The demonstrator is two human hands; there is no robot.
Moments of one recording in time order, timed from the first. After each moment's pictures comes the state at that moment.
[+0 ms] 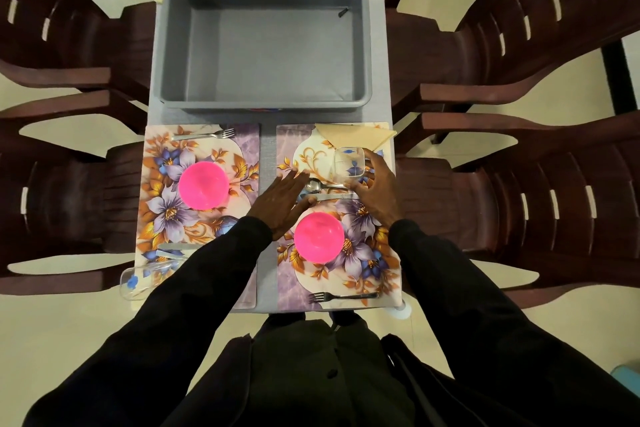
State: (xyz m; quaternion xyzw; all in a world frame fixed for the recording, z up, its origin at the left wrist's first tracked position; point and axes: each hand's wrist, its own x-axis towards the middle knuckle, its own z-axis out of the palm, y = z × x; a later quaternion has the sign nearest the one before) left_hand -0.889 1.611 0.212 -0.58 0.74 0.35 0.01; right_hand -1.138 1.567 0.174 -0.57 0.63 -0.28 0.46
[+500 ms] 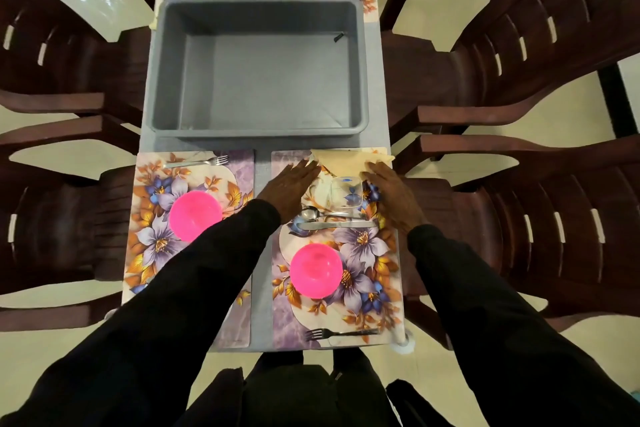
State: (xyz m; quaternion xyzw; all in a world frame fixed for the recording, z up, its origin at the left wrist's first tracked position) left_hand -0.898 1.516 0.176 -0.51 0.82 0.25 0.04; right_hand -1.194 1.511 0.136 -0.81 0.52 -0.09 0.26
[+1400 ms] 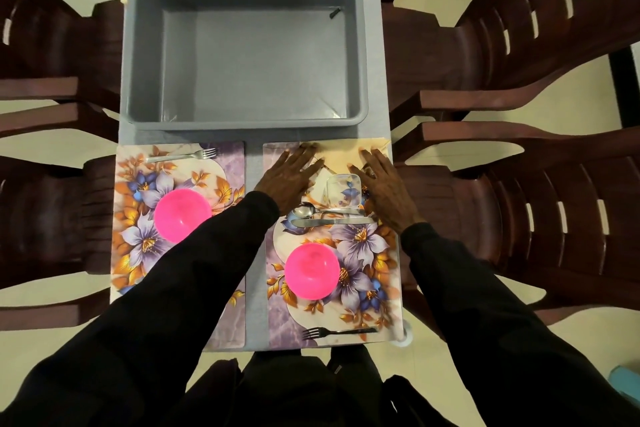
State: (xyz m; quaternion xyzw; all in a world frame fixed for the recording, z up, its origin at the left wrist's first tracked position) left_hand -0.903 1.498 0.137 -0.48 0.86 0.17 0.00; right_hand -1.184 1.505 0.111 -0.85 0.49 -0.05 0.16
